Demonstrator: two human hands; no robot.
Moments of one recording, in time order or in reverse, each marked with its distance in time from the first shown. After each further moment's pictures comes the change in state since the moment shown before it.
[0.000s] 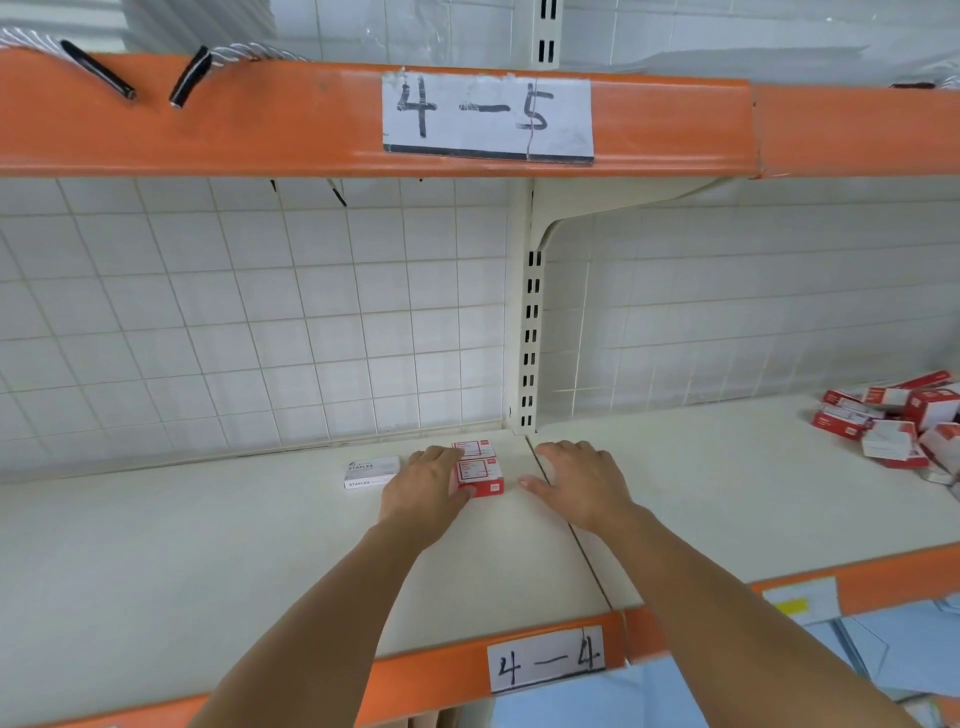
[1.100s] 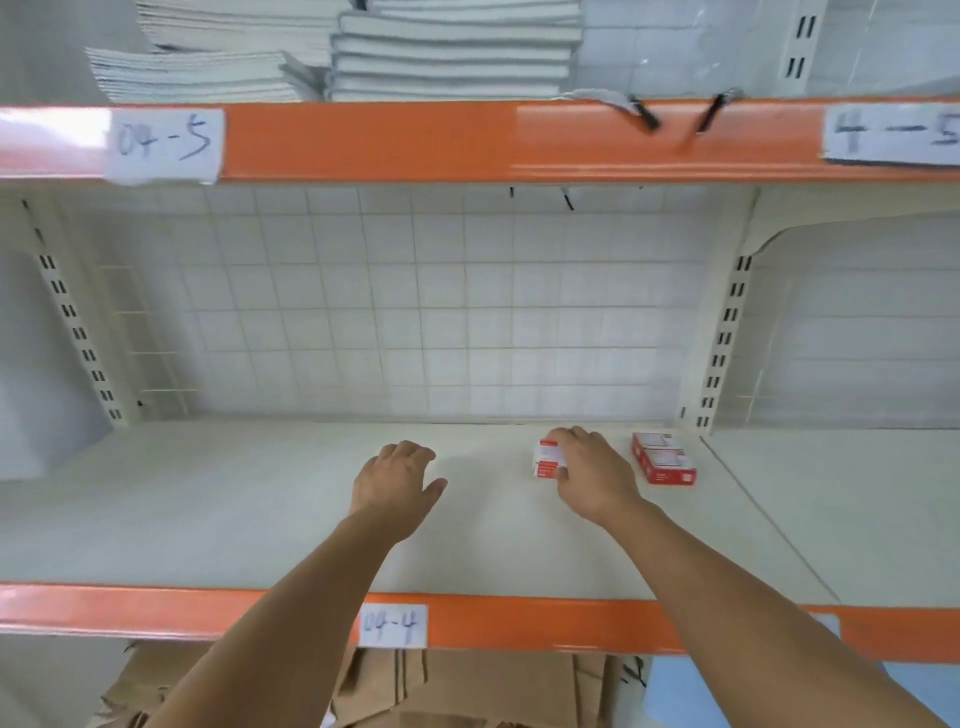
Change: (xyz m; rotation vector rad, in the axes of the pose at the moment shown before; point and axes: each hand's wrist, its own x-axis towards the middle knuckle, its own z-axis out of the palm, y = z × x) left_hand -0.120 -0.188 -0.114 0.204 0.074 -0.217; right_hand -0.005 -0.211 0.006 0.153 0.062 -0.138
